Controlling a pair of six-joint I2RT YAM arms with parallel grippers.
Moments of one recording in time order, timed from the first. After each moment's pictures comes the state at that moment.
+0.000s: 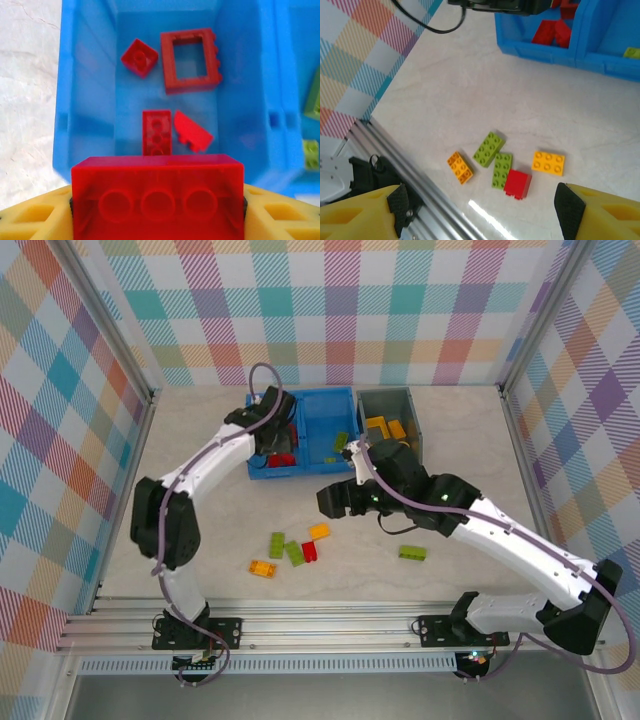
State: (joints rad) left arm -0.46 1.88 1.66 -0.85 -0.33 -0.47; right arm 0.90 1.21 1.24 -0.68 -0.11 0.51
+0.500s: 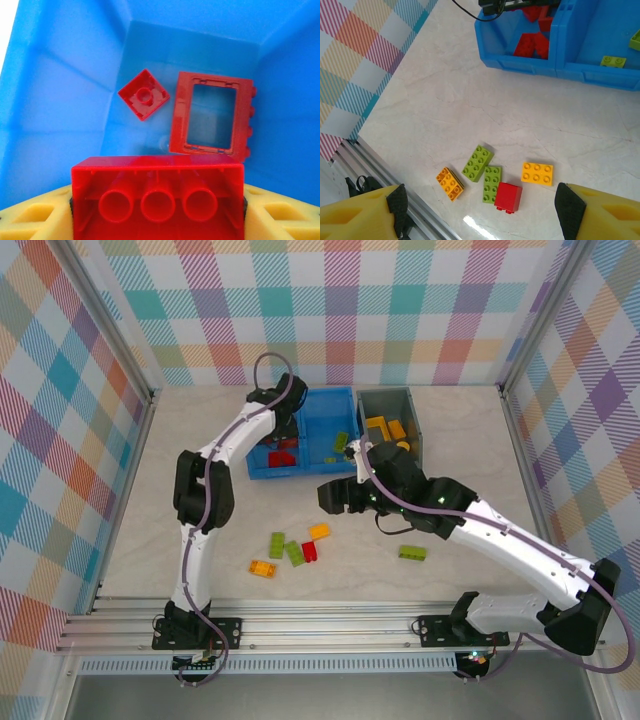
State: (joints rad) left arm -0.41 2.24 2.06 -1.02 -0.38 -0.68; right arm 0.91 1.19 1.19 -0.62 -0.04 0.54
